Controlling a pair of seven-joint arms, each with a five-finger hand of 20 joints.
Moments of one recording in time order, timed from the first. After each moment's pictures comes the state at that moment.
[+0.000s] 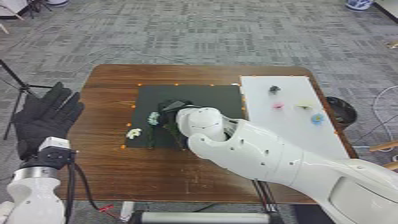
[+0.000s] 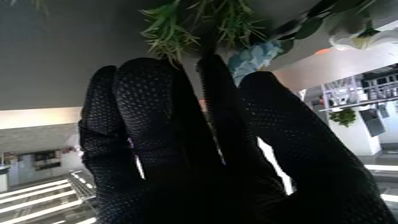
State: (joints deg) left arm 124.5 -59.6 -102.7 -121.5 20.1 11.8 20.0; right arm -40.9 -74.5 15.4 -83.7 -112.3 -16.7 32.9
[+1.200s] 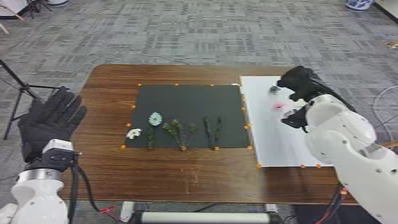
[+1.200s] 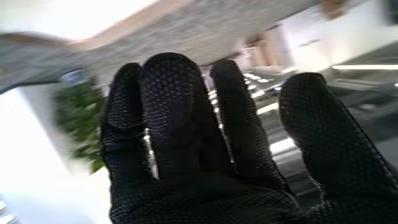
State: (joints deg) left arm 124.2 -61.7 -102.3 -121.1 20.9 12.0 18.4; right arm -81.0 -44.8 69.5 -110.5 -111.7 1.0 39.5
